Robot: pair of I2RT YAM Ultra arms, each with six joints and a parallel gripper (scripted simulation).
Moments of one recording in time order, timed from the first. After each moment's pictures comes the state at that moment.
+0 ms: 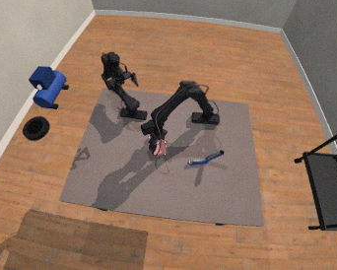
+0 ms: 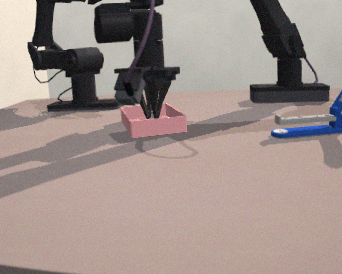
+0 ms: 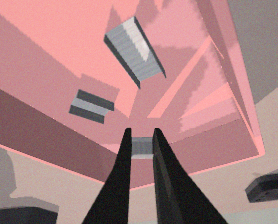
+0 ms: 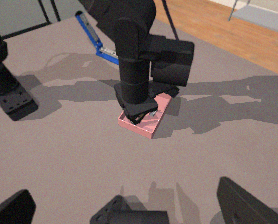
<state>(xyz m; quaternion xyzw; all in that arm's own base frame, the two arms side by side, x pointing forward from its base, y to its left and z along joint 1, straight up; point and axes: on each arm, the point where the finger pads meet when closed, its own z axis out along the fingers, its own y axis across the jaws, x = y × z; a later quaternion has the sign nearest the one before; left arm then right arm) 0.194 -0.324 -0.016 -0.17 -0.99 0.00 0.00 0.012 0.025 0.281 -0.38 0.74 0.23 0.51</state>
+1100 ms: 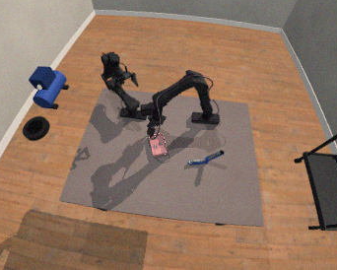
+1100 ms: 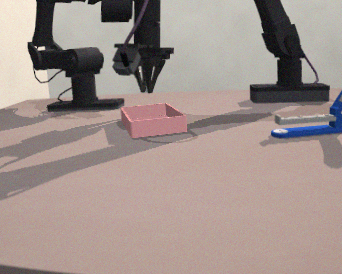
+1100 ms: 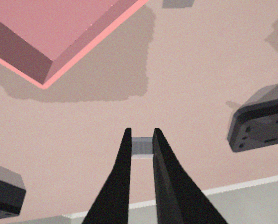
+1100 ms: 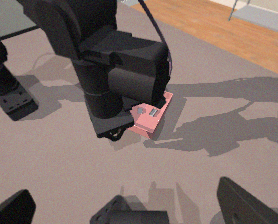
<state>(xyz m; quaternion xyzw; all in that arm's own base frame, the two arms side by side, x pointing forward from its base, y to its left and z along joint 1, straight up) 0.113 -0.345 0.026 -0.18 -0.98 0.03 -0.01 0.012 0.025 0.281 -0.38 0.74 0.23 0.51</state>
